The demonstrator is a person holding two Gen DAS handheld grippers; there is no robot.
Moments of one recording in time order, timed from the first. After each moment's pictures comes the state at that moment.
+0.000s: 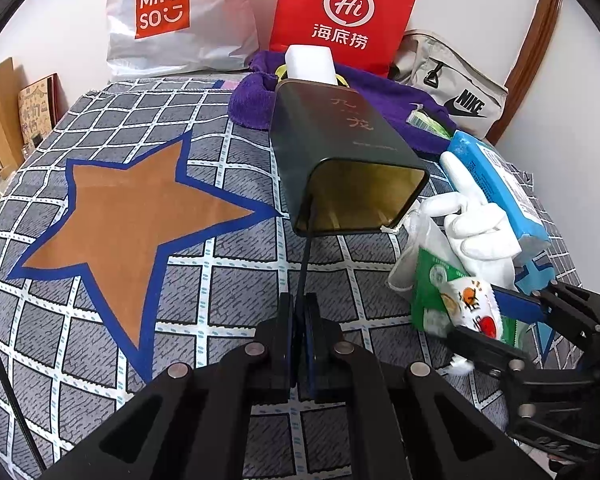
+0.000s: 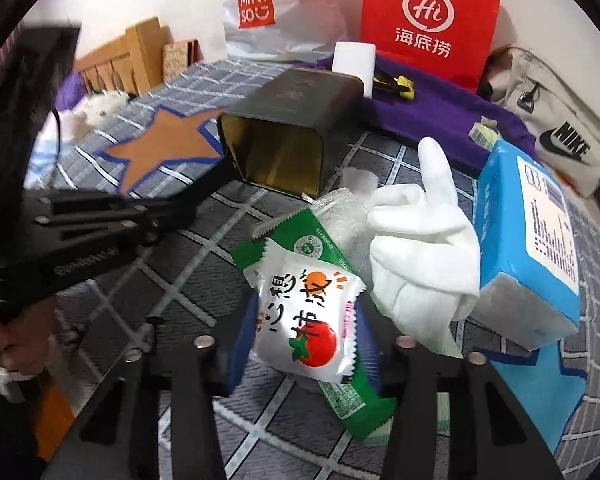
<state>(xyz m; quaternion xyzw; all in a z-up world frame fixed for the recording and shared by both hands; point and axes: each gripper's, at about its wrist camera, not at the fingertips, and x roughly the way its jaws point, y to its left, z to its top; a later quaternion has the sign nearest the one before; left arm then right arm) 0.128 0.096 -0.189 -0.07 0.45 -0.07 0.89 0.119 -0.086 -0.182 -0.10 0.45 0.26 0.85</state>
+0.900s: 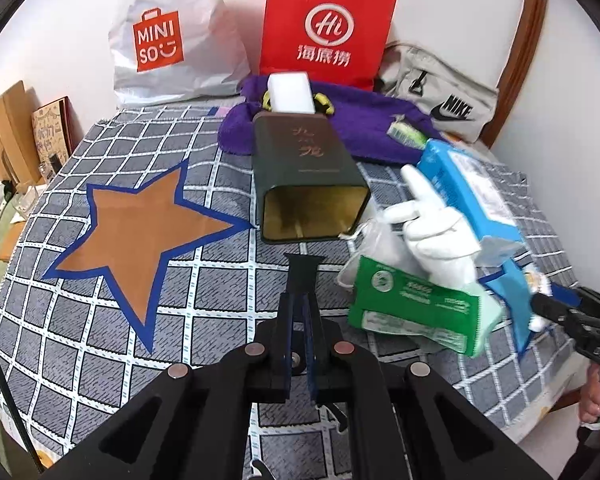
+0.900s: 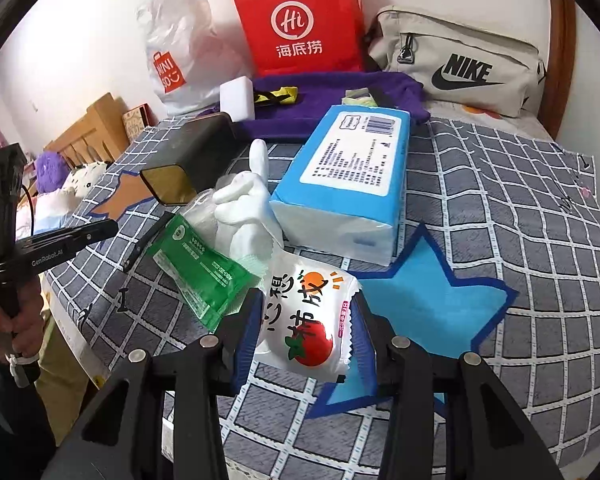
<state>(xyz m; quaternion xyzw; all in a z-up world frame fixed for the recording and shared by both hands) 0.104 0.067 -0.156 -0.05 0.44 -0.04 0.89 0.102 -0.228 -0.159 0.01 0.45 0.19 0.87</state>
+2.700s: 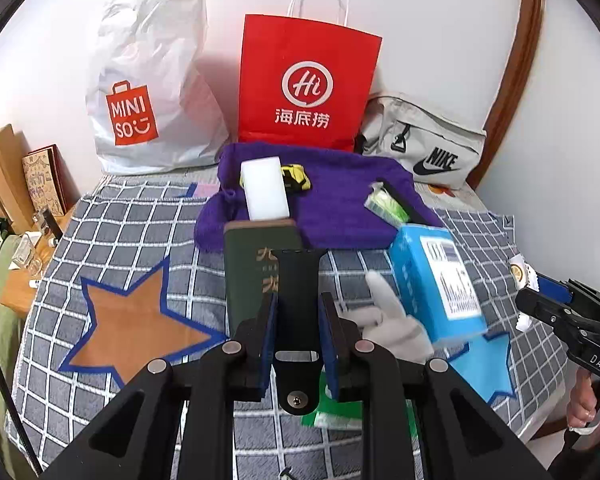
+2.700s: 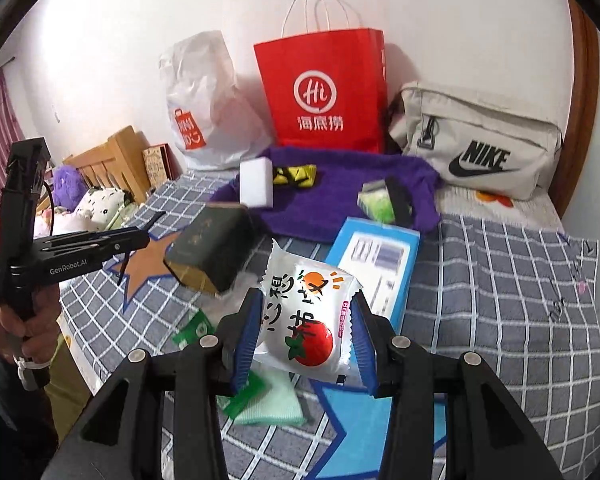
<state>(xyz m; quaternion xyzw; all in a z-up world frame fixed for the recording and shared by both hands) 0.157 0.048 -0.071 -0.05 0.40 -0.06 0.91 0.157 -0.224 -0.076 0.00 0.38 0.23 0.90</state>
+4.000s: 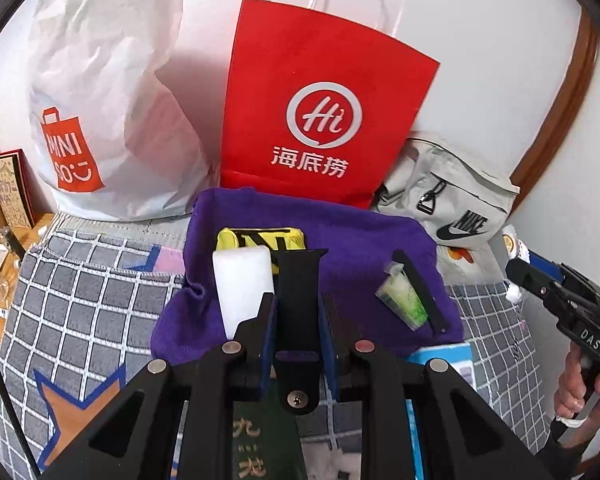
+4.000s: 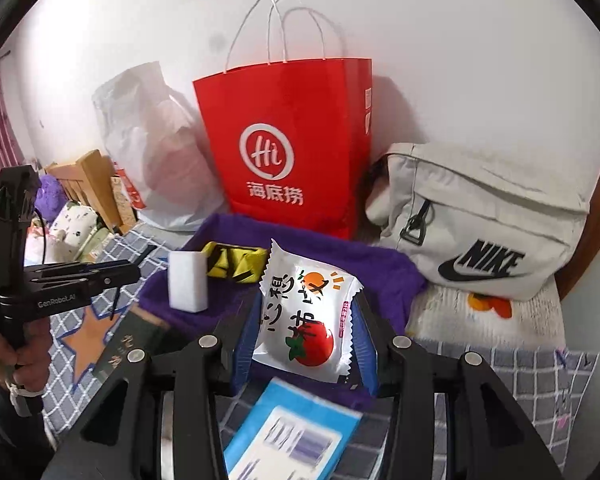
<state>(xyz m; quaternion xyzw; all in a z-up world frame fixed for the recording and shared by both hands) 0.310 0.046 -0.070 -0.11 0.41 -0.06 0.90 0.339 -0.217 -0.048 -0.03 0.36 0.22 0.91</state>
